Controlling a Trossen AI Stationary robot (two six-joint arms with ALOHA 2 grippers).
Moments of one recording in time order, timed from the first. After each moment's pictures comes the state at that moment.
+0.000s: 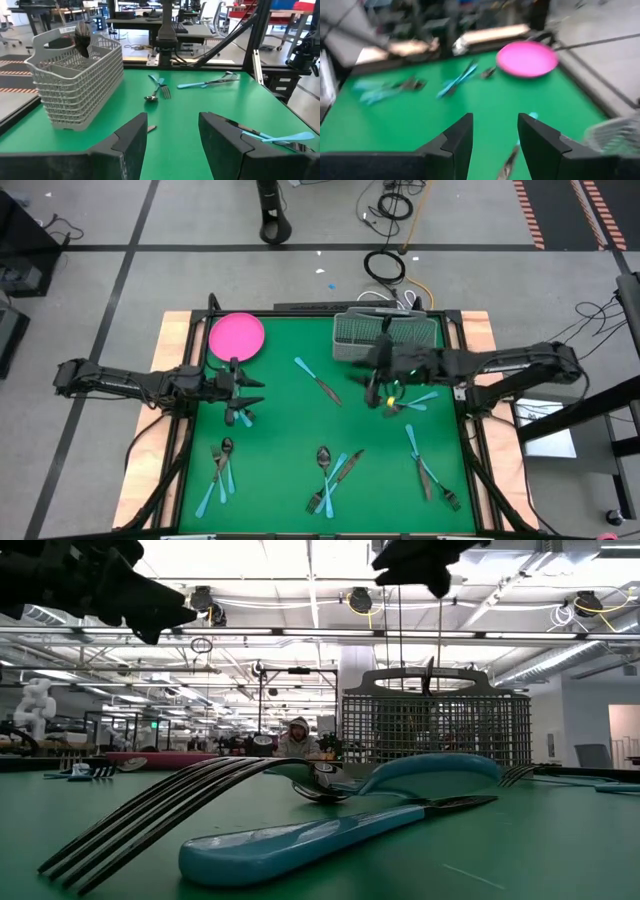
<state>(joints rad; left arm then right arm) -0.07 0.53 0.22 0.19 -0.06 -0.02 0.04 1.25 1.03 -0.21 0.23 0.20</state>
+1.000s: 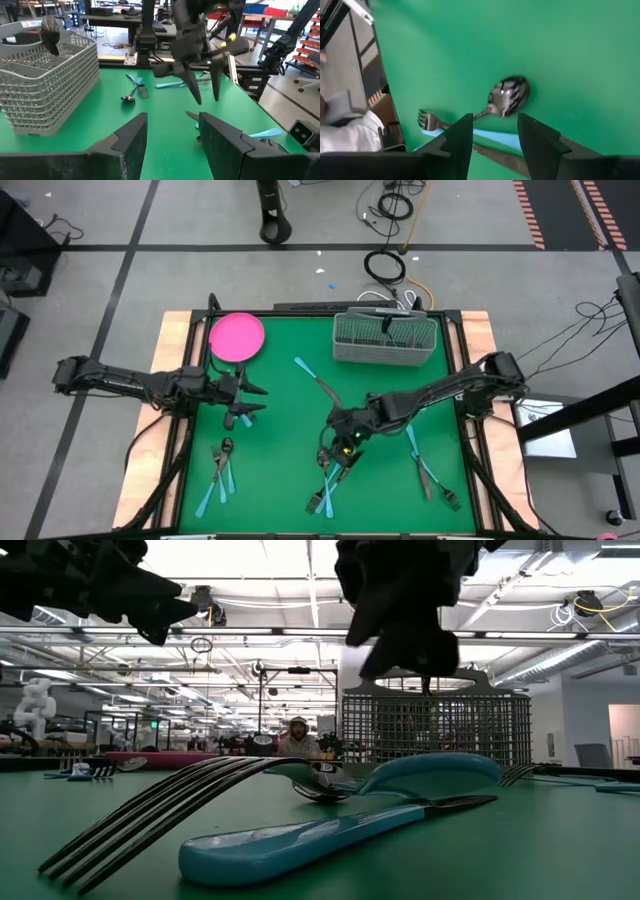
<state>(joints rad) -0.07 0.61 0.22 0.26 0.05 -0.05 0.25 1.77 1.22 -0.35 -0.11 0.91</state>
